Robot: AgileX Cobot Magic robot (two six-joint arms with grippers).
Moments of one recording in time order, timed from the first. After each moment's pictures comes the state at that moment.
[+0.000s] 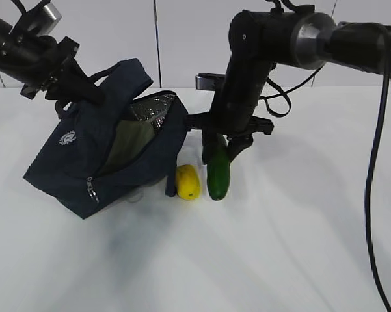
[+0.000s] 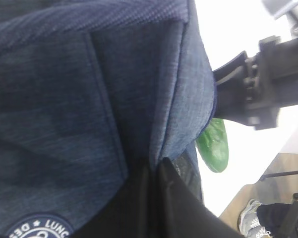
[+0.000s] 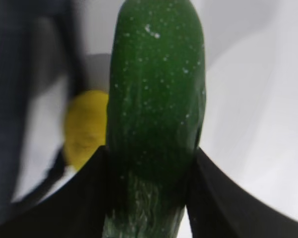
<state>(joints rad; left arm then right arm) -0.05 1.97 -1.53 -0.93 1.12 0.59 0.41 2.34 -2.04 0.21 1.22 0.20</state>
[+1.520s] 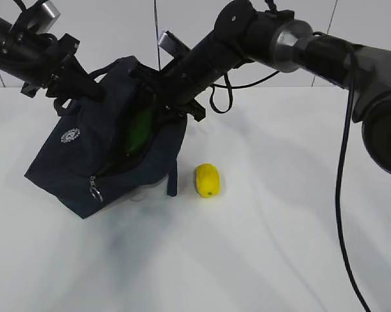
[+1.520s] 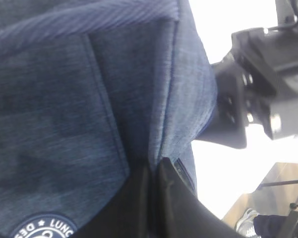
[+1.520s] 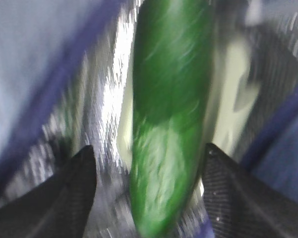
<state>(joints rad) -0.04 1.97 -1.53 -0.95 1.10 0.59 0.42 2.48 -2.29 0.75 1.04 0.07</state>
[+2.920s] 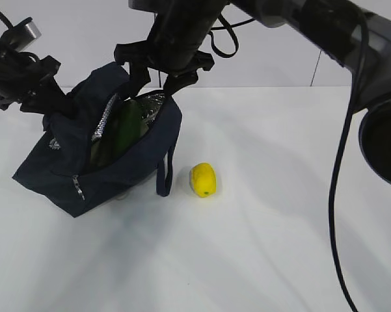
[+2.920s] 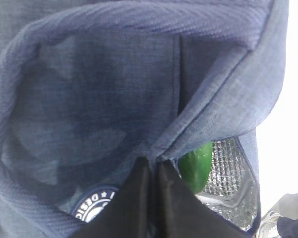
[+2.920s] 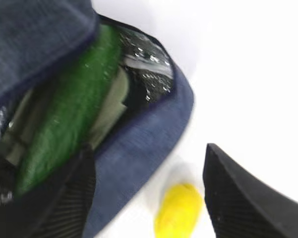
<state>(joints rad) 0.02 2.00 -1.53 -0.80 1.08 0.53 0.54 2.42 -2.52 0.22 1.25 0.12</state>
